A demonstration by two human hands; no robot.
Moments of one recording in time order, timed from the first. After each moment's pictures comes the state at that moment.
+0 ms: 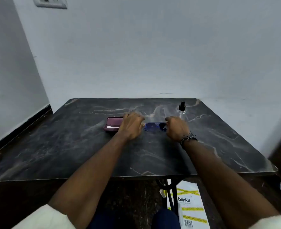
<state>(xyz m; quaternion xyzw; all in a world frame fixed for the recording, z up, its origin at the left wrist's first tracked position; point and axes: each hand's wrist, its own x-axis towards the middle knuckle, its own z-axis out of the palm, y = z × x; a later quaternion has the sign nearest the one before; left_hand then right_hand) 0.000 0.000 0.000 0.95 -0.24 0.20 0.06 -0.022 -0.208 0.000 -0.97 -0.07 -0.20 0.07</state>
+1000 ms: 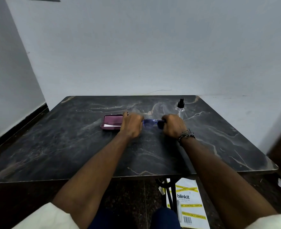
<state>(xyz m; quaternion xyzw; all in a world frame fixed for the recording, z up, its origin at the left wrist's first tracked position) 0.011 -0.018 -0.011 0.95 -0.19 0.23 0.09 -0.016 -0.208 0.002 -0.98 -0.06 -0.16 0.14</state>
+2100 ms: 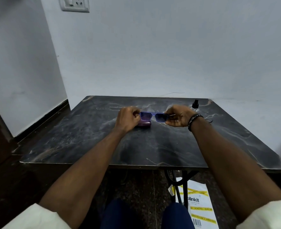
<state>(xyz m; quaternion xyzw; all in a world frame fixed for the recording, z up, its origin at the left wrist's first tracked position) -0.029 0.072 0.012 0.89 -0.15 0.28 0.33 -0.030 -0.155 0.065 -0.73 0.14 0.13 0.66</state>
